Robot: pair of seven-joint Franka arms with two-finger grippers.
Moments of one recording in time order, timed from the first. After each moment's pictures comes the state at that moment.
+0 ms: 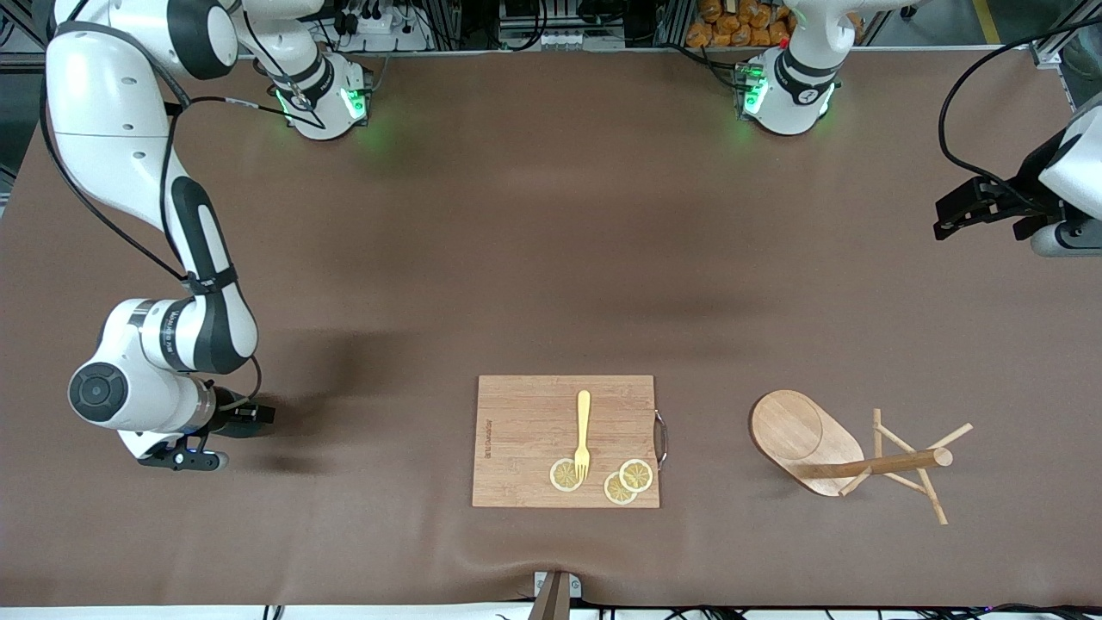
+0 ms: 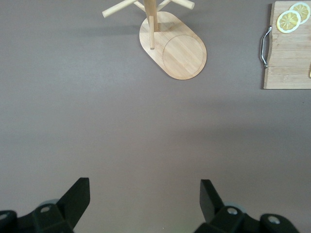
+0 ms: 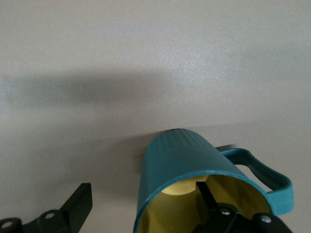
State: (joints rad) left arm 0.04 0.01 -0.09 -1.57 0.01 1.56 -0.04; right arm 0.05 0.78 -0.11 -1.46 0.03 2.16 0.04
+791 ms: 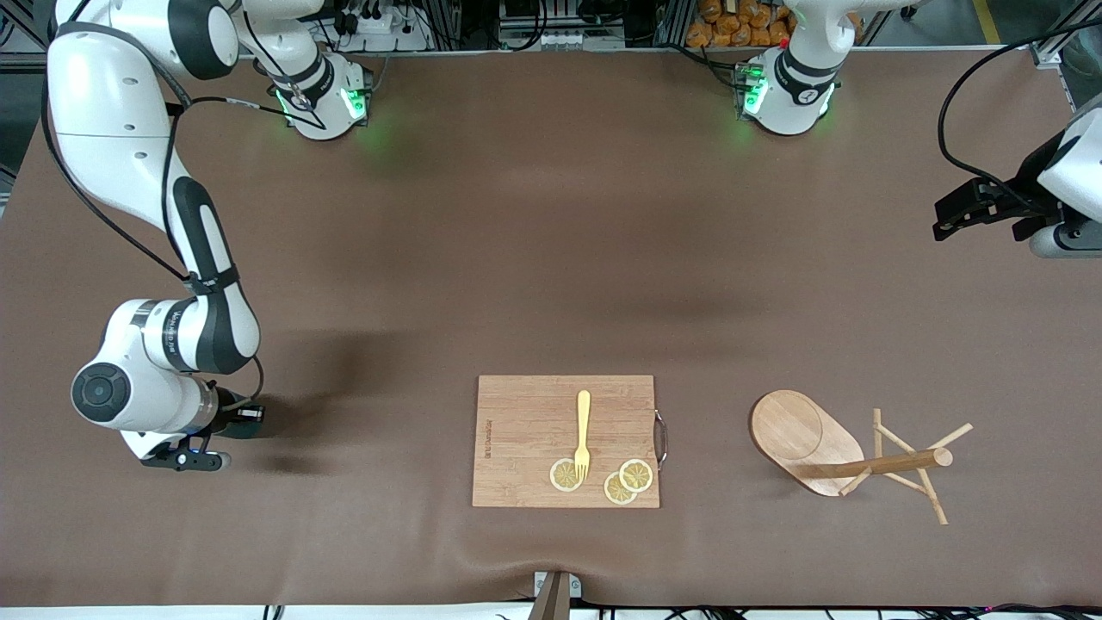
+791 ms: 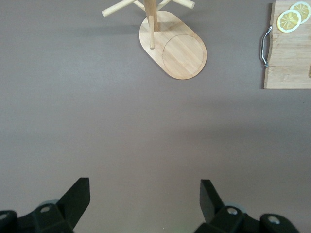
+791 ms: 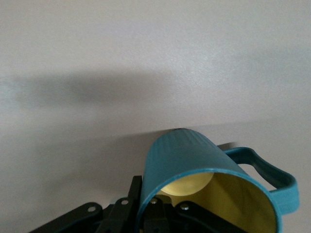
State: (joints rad) left arm 0.04 0.01 -0.09 -1.57 0.01 1.56 -0.04; right arm 0.06 0.77 -0.11 -1.45 0.03 2.15 0.04
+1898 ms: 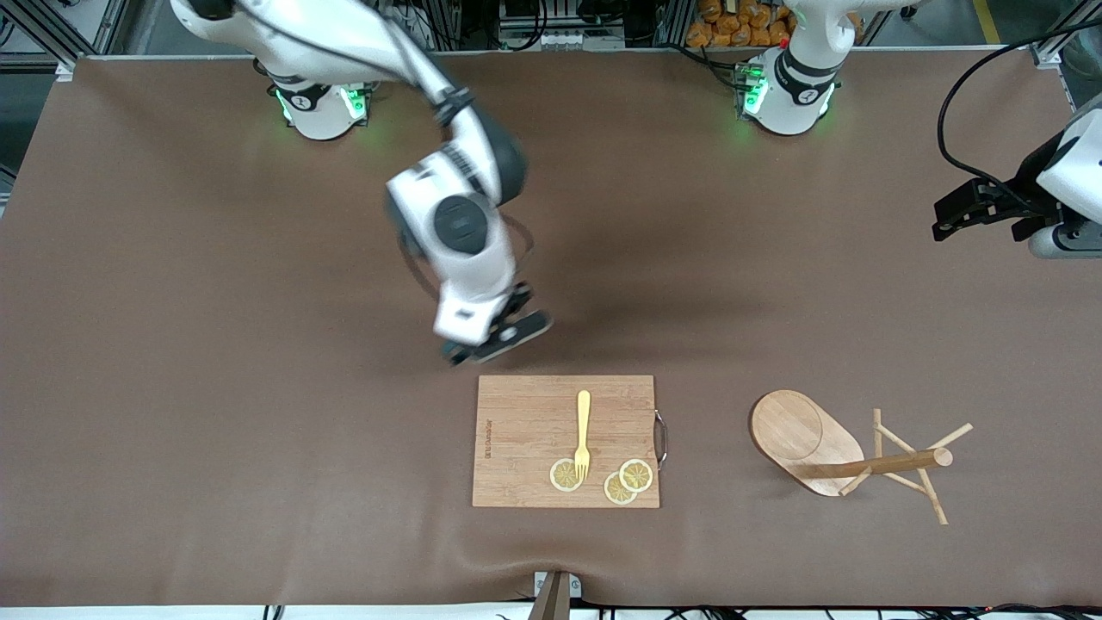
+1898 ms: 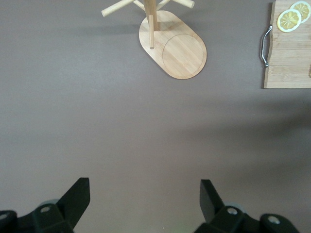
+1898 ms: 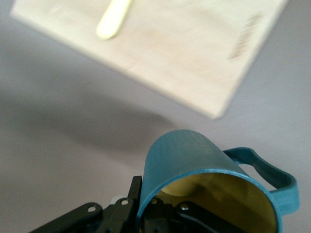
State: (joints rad) left arm 0.04 0.01 -0.09 -1.57 0.01 1.56 -0.04; right arm 0.77 0.63 -0.04 -1.44 0.03 2.04 0.27
